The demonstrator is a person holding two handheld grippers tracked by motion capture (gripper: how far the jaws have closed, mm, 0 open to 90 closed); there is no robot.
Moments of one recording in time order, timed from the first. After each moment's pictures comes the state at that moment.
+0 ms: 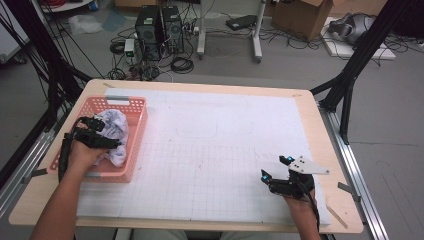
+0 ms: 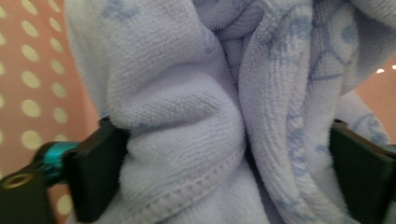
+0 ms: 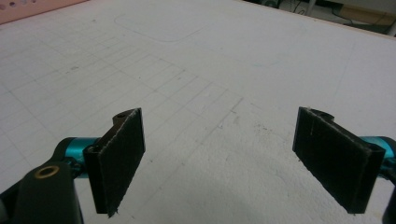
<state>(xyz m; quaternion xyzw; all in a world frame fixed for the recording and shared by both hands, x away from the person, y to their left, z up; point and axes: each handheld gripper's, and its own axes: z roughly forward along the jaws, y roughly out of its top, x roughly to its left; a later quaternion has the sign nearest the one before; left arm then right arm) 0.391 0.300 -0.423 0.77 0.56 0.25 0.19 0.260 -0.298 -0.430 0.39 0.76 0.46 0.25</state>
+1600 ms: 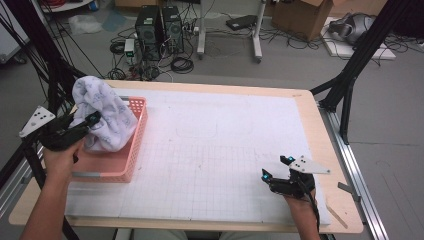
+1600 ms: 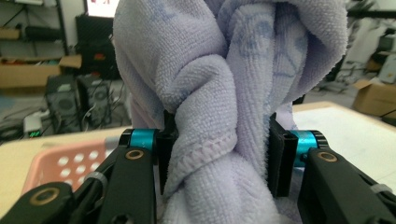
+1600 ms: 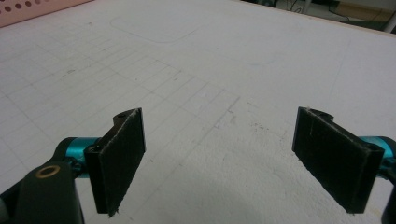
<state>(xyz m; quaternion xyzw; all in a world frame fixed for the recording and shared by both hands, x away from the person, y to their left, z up) 0.323 0.336 -0.356 0.61 0.40 0.32 0.61 0.261 -0.300 -0.429 0.40 0.75 0.47 0.25</state>
